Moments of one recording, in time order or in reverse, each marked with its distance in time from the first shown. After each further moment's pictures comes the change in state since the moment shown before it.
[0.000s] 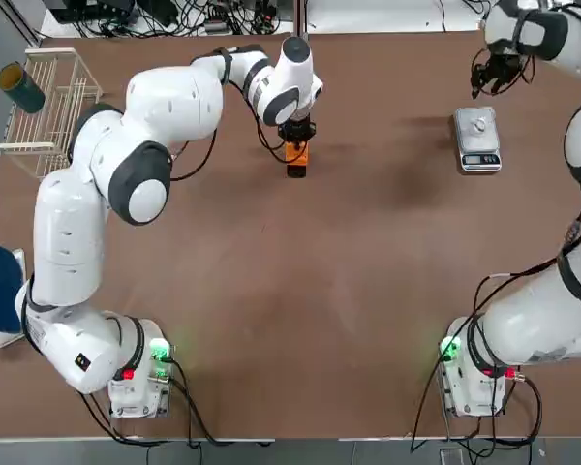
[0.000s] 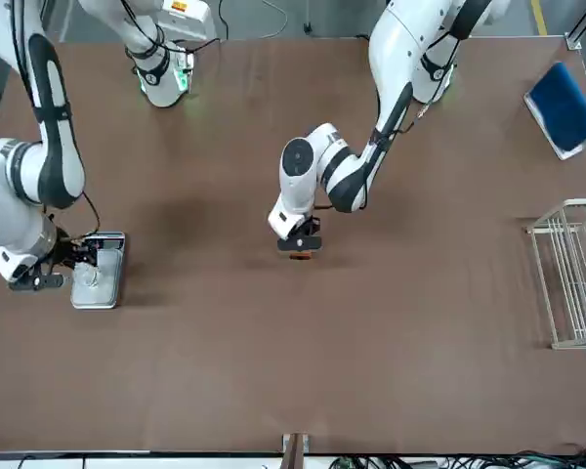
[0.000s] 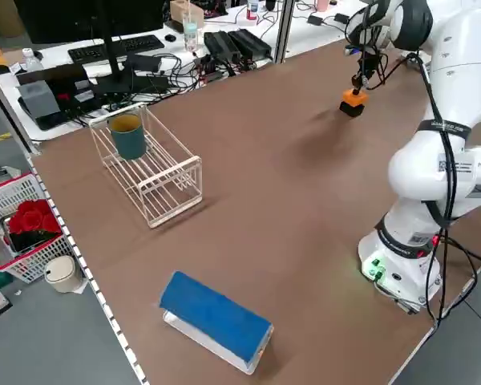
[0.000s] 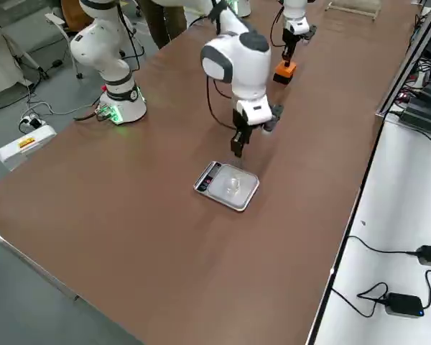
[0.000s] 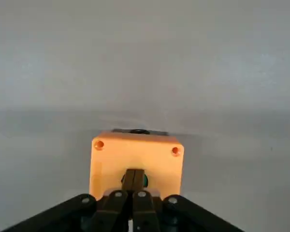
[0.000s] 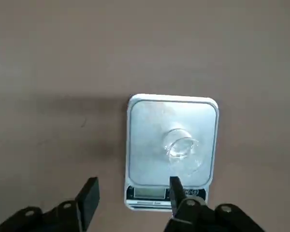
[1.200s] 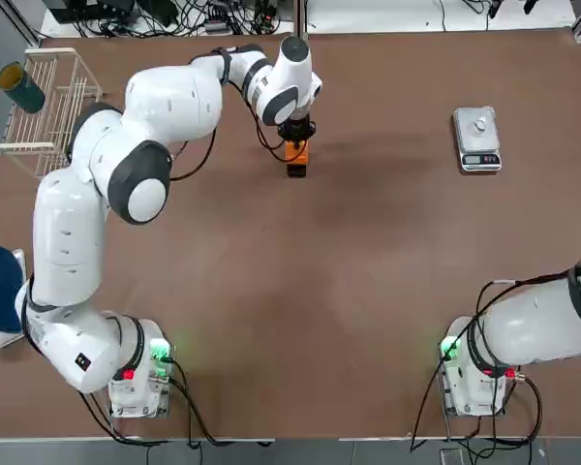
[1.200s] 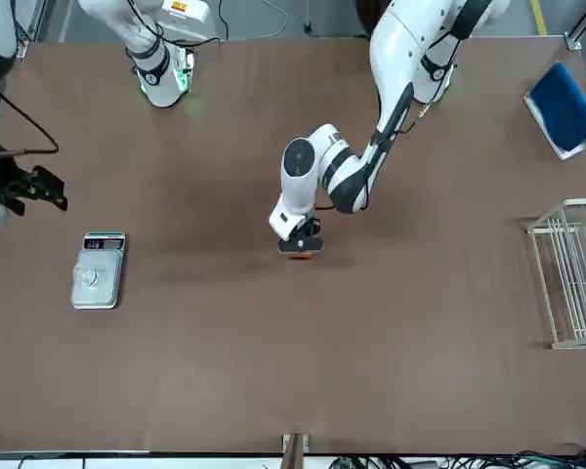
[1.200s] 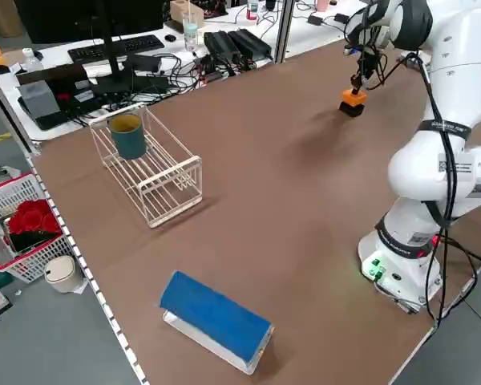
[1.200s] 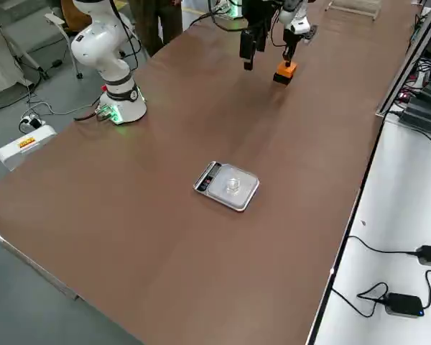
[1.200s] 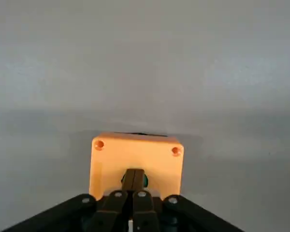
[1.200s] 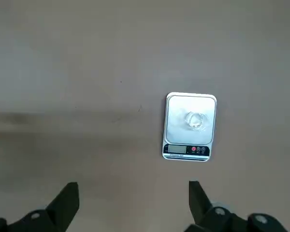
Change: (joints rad) left arm 0.005 -0.003 0.000 -0.002 0.001 0.009 -0.007; right arm 0.026 -0.176 0.082 0.372 0.000 -0.522 0.095
